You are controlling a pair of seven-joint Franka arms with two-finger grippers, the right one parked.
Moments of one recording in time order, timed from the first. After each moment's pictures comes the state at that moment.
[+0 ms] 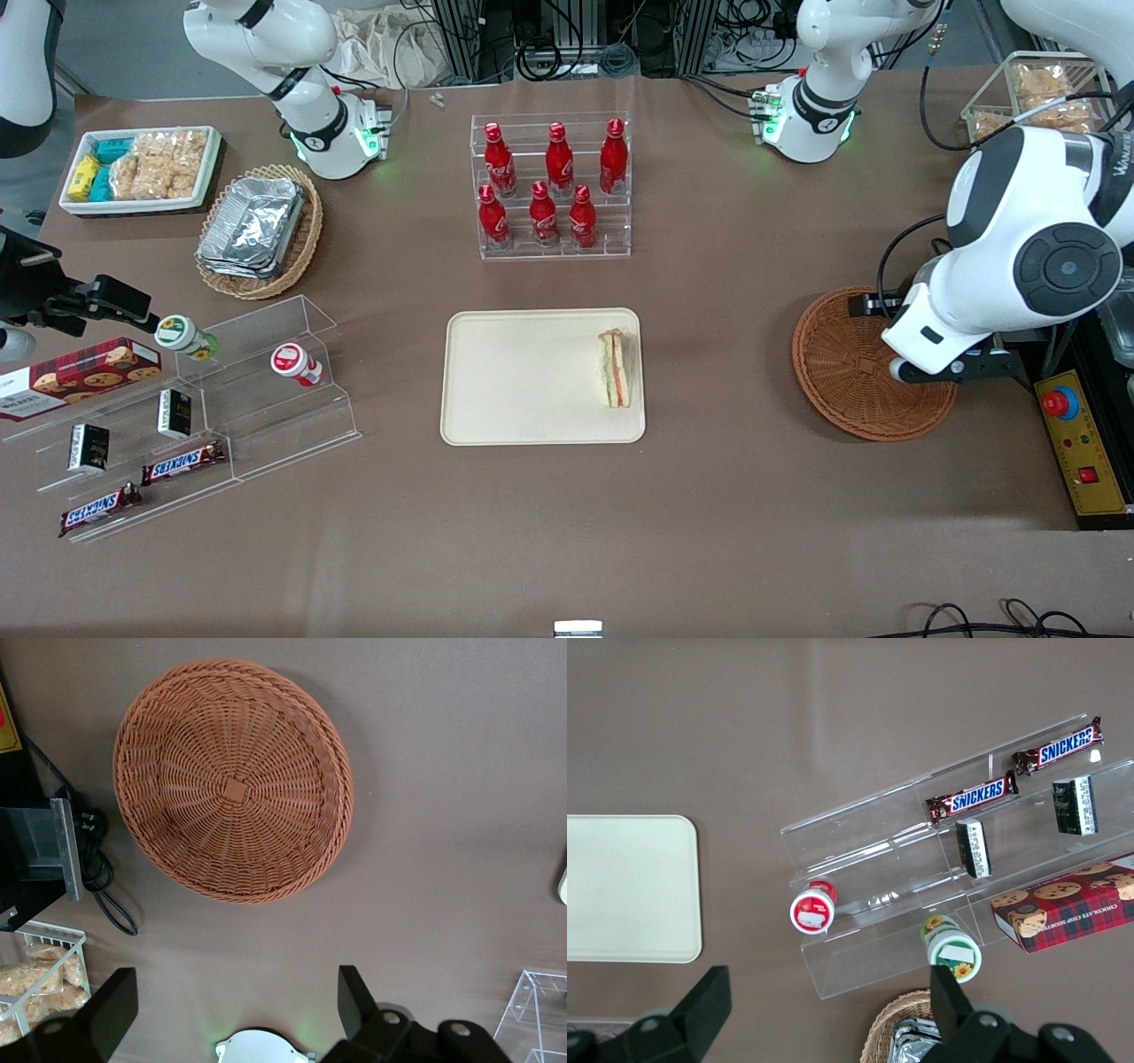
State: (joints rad) arm 0.30 0.32 -0.58 -1.51 0.24 1.45 -0.34
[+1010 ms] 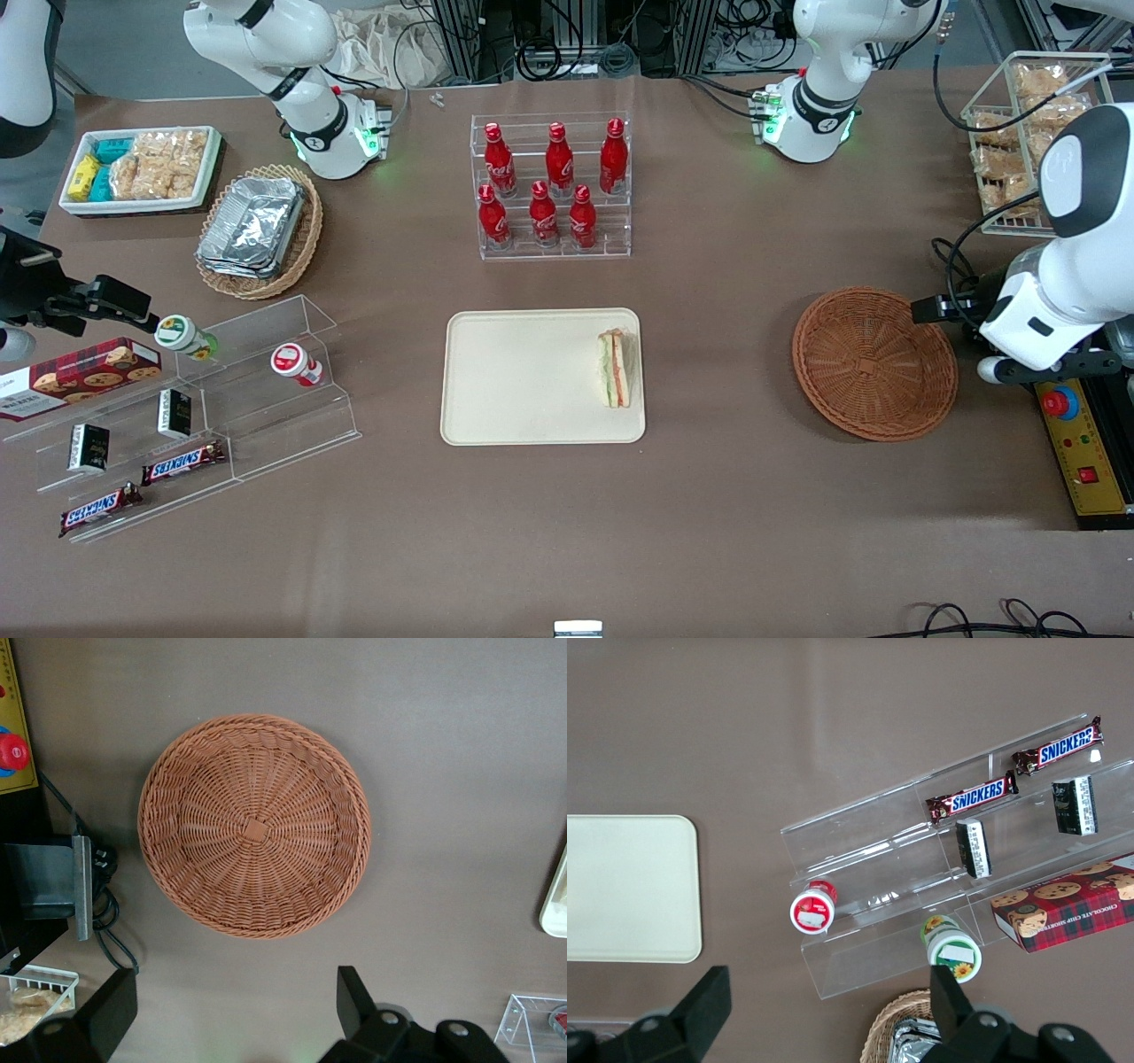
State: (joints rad) arm -0.03 0.21 -0.02 -1.58 0.04 1.59 -0.13
